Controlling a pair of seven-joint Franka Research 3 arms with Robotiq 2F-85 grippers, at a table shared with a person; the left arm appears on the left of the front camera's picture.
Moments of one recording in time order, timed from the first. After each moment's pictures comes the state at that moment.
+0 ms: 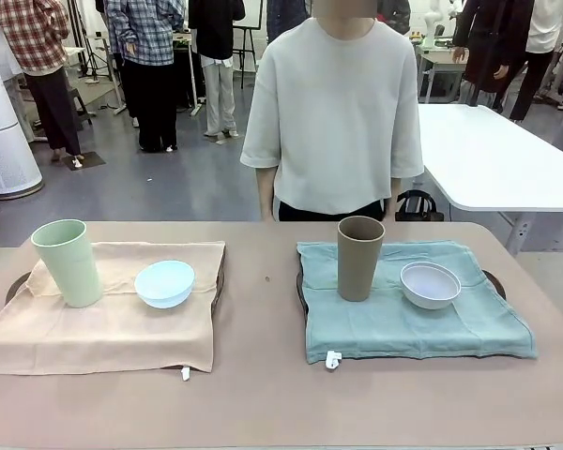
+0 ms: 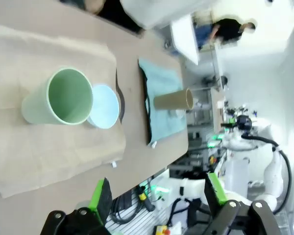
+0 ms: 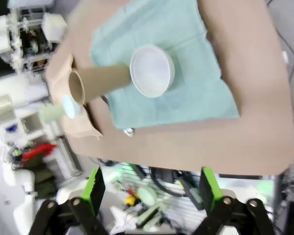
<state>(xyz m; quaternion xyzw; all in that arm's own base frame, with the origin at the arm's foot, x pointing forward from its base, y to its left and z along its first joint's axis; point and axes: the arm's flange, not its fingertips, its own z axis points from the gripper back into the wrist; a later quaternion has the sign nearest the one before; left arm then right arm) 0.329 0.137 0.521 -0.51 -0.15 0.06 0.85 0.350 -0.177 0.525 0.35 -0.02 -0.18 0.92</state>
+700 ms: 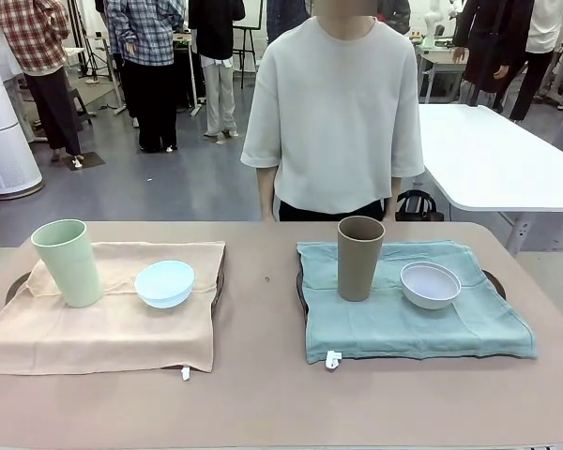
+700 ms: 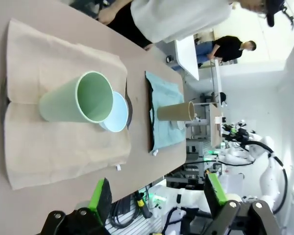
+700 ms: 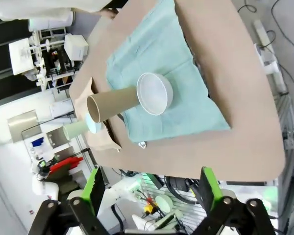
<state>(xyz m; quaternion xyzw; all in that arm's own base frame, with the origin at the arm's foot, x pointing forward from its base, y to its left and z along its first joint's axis) 0.317 0.166 0.516 -0.51 -0.16 0.09 0.84 0.353 -0.241 0.527 0.39 -0.04 -0.22 0.89</state>
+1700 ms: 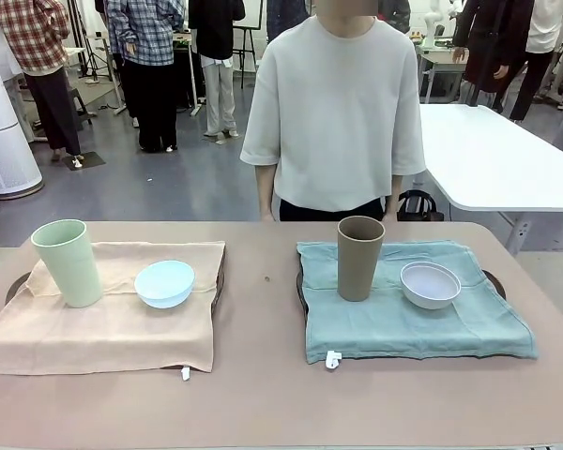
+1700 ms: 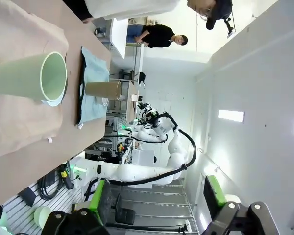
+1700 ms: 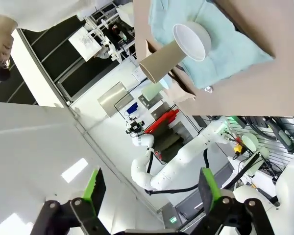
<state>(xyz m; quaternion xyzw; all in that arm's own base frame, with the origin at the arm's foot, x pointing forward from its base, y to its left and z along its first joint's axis) 0.340 0.247 0.488 -0.70 -0.04 0.12 0.71 0.337 -0.316 0.472 0.59 0.14 -0.32 0.72</state>
